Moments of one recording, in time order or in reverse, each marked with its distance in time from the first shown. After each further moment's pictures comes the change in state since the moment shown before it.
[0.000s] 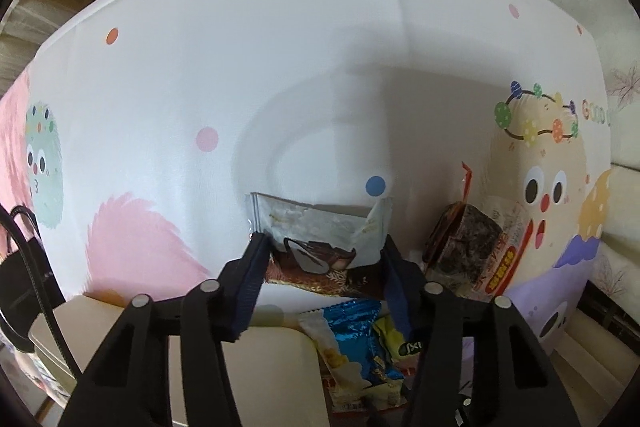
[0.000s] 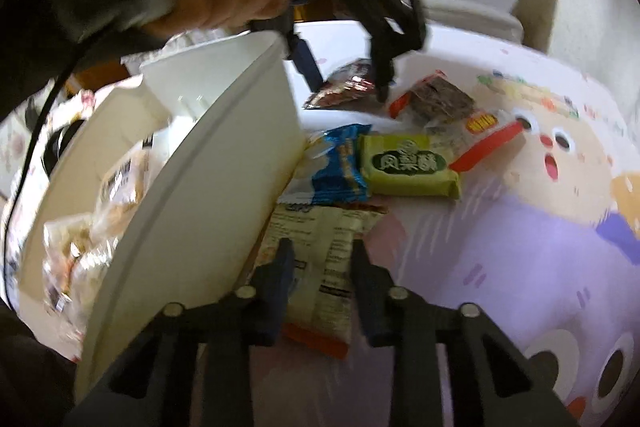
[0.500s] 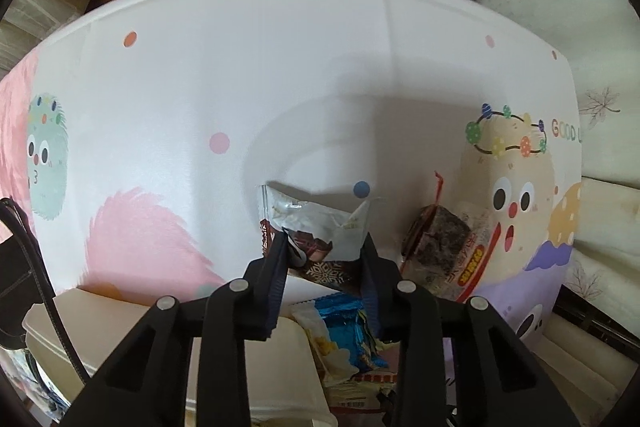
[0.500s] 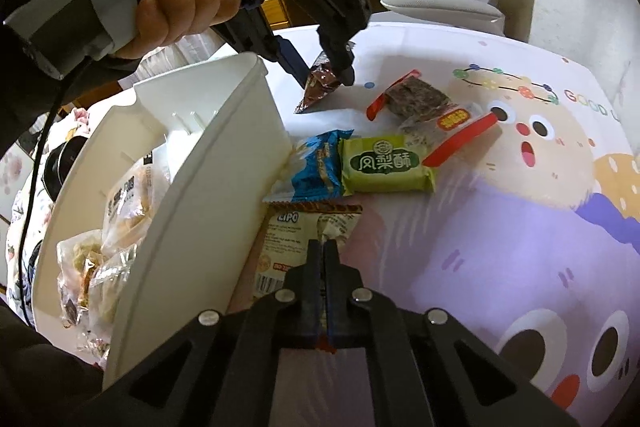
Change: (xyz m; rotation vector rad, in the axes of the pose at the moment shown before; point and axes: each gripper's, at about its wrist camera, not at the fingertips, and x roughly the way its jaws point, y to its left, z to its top) left arm -0.026 0.017 -0.022 -0.025 -0.068 -0.079; right arm -0.020 -0.005 0.001 0.050 0.002 -0.025
